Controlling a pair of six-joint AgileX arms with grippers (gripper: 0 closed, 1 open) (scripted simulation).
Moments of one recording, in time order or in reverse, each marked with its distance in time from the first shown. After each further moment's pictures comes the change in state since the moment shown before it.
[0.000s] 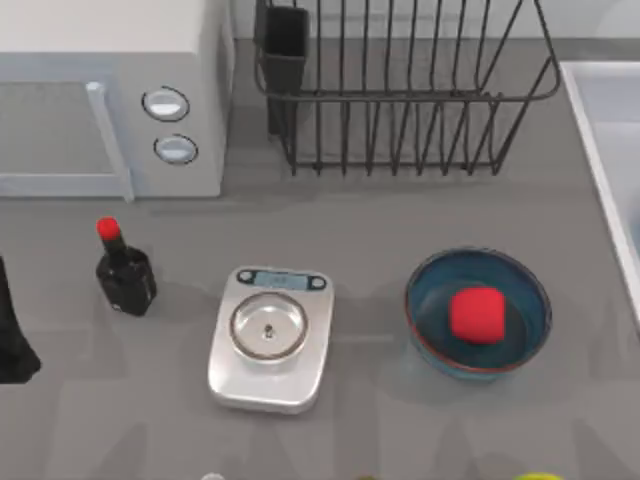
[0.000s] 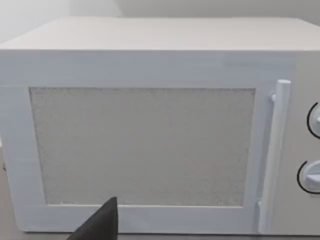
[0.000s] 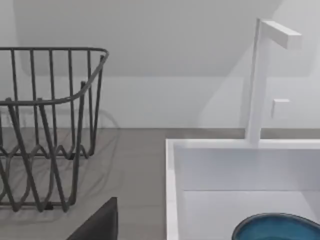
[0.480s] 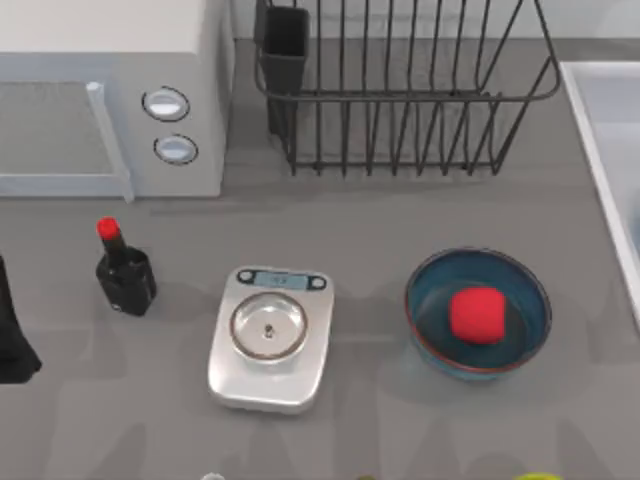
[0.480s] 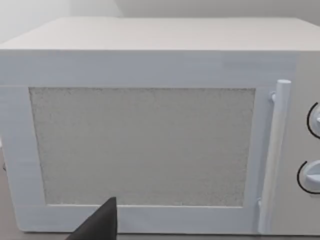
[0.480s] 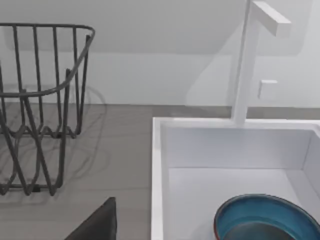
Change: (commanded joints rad) left arm 0.000 0.000 0.000 0.000 0.000 0.000; right arm -0.030 0.195 0.180 -0.095 -0.002 -0.027
